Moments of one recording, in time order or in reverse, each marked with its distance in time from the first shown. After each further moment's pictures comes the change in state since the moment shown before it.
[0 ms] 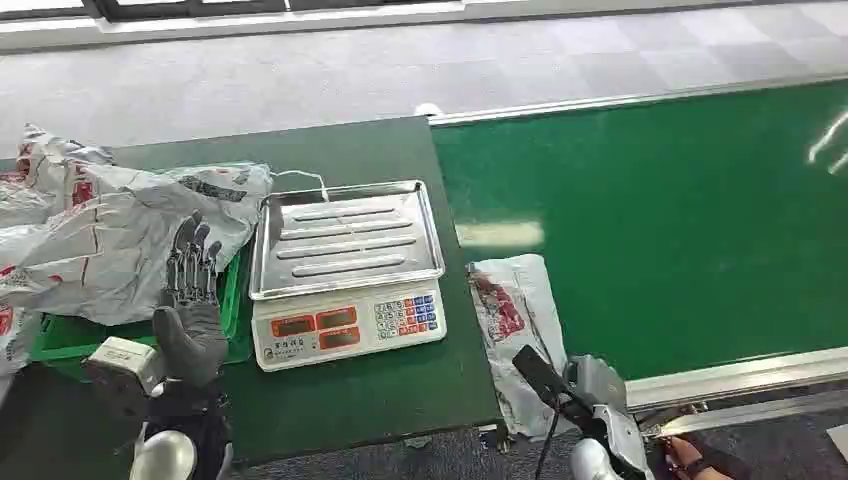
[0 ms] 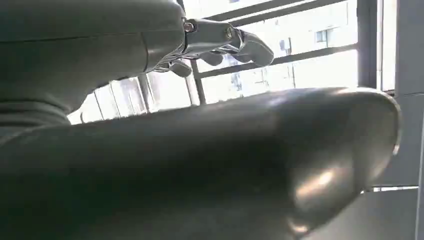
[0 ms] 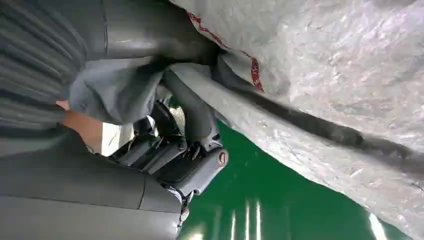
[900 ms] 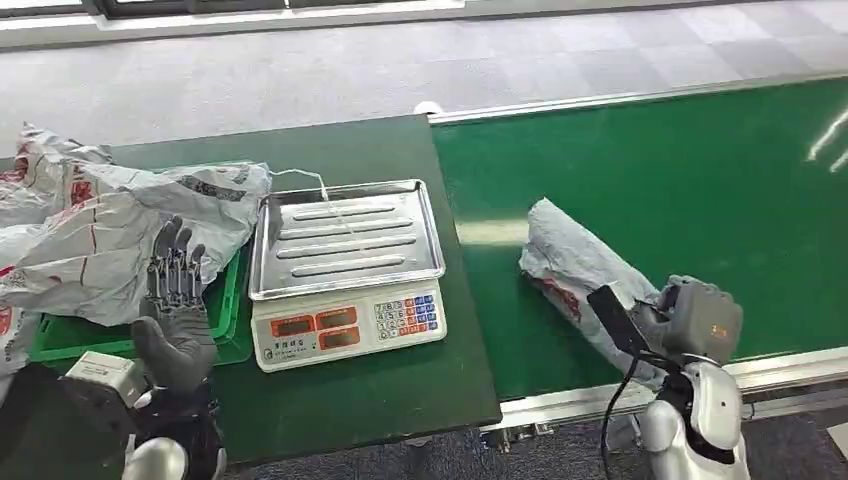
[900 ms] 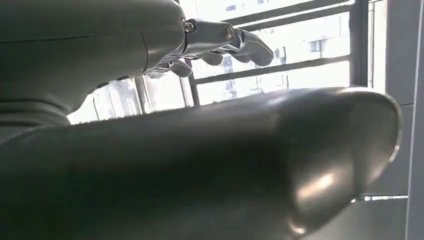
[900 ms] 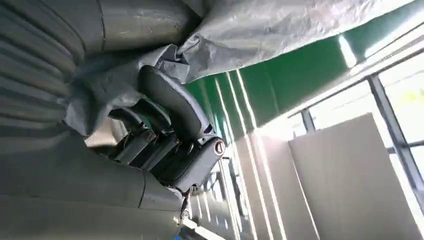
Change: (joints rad) left arm 0.028 -0.002 0.026 -0.025 0.019 -0.009 -0.042; right arm -0.018 -0.138 -0.100 -0.437 0.136 -0.198 -0.071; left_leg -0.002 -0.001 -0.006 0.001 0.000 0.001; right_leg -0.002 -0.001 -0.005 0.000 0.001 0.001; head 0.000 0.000
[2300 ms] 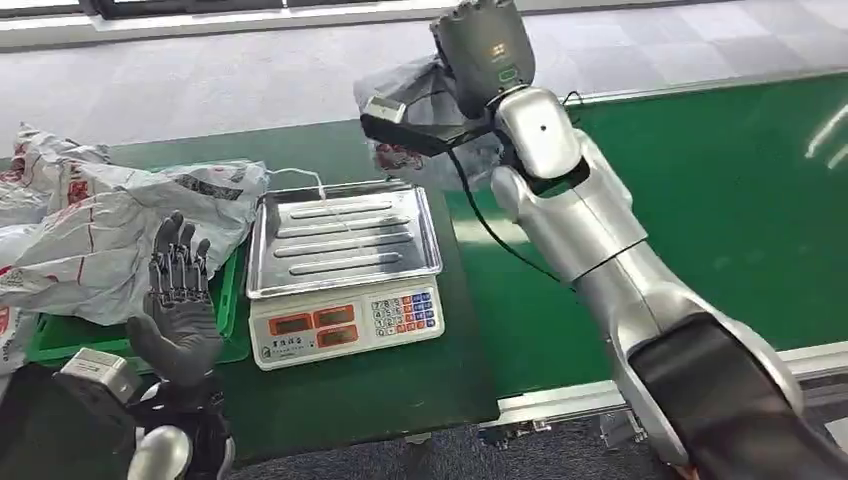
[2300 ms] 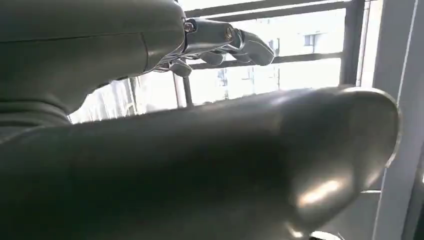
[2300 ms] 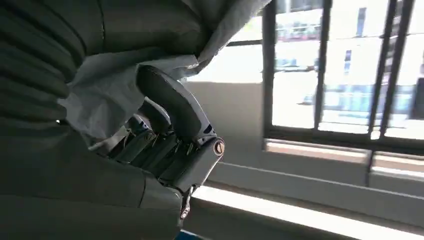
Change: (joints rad) left arm -0.058 0.040 -0.039 0.071 0.137 0.022 -0.070; right arm -1.031 0.198 0.760 0.690 0.045 0.020 -0.104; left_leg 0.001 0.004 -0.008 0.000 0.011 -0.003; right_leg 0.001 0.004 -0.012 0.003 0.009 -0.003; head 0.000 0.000
